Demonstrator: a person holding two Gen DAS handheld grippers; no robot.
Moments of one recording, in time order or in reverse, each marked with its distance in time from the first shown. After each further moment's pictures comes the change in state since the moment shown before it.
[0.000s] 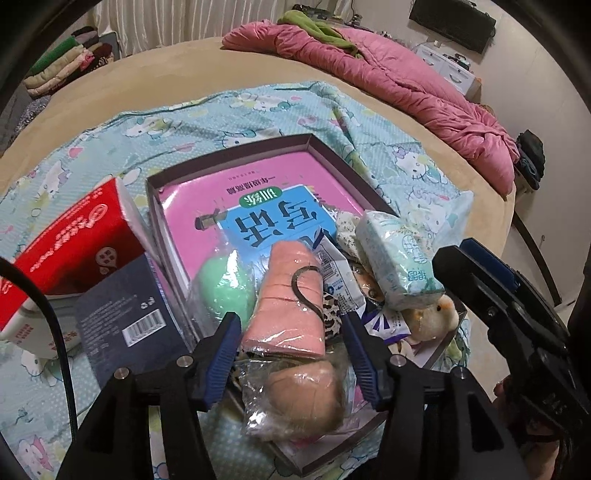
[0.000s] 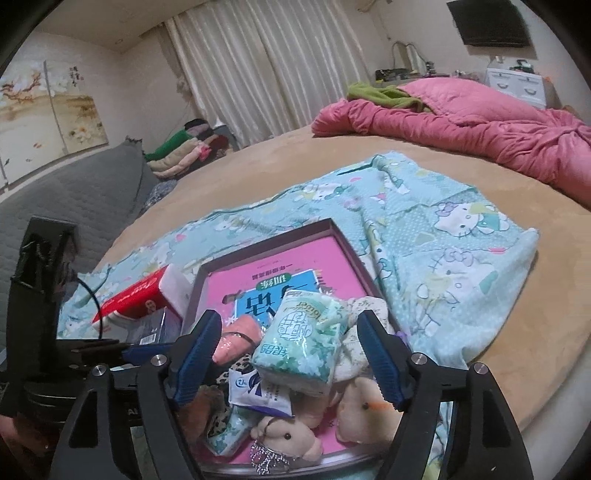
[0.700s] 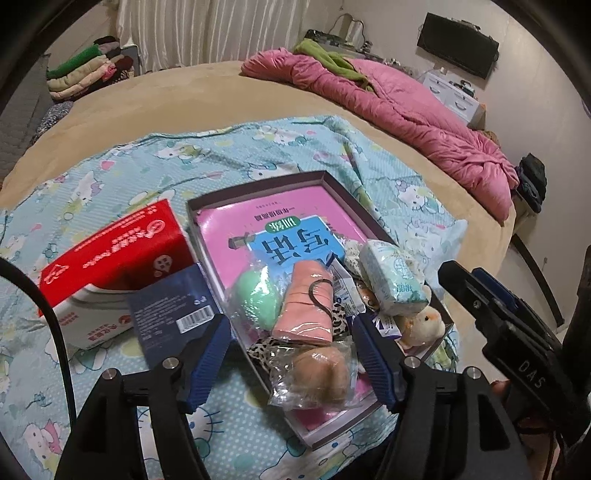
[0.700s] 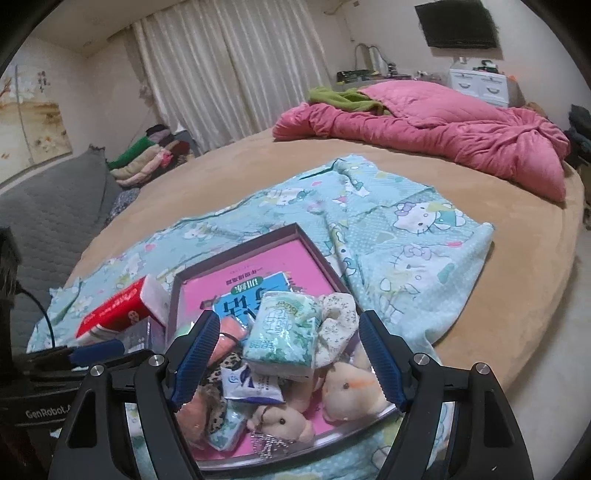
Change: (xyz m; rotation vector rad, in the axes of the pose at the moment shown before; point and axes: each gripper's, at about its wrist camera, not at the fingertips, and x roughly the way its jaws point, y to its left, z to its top) left arm -0.052 0.012 -0.009 -0.042 -0.110 0.022; right arm -0.025 0.016 0.005 0.064 -0.009 -0.160
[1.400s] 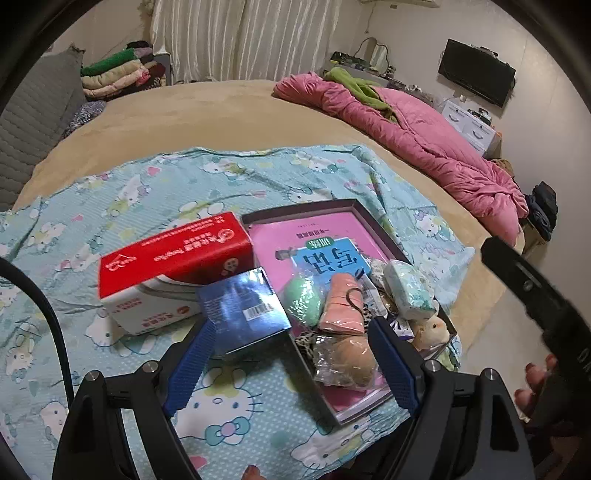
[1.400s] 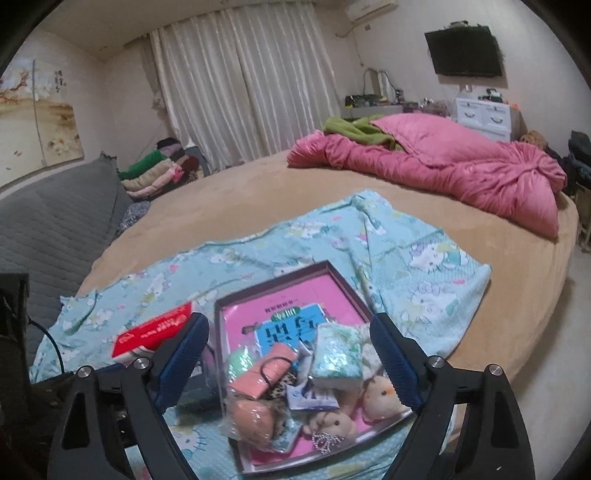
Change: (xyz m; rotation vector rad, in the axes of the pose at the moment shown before) left arm -0.057 0.033 -0.012 -0.072 -0.083 0.063; right arm -0.054 0.067 0.024 -0.066 -0.091 0.007
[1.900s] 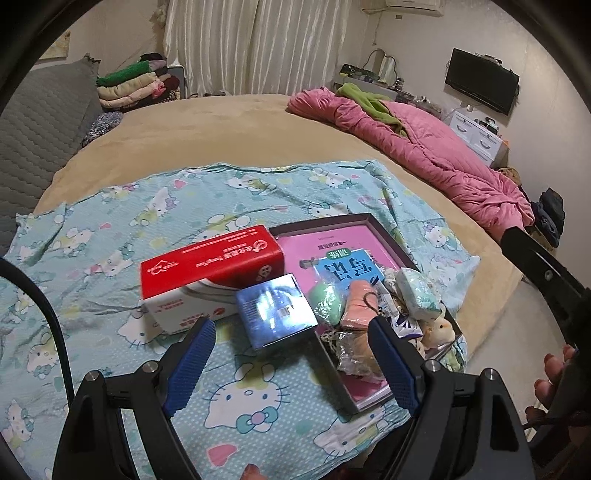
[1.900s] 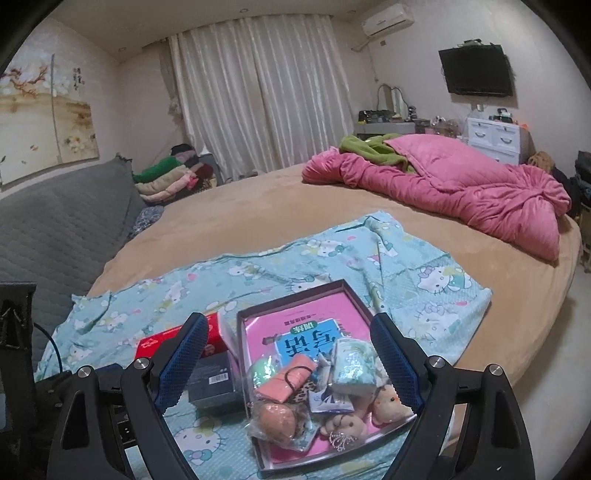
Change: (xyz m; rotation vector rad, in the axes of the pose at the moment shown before) left arm -0.040 0.018 -0.007 -0.005 -0.052 0.050; right arm -0.035 0.027 0.009 -0.053 -0.044 0.026
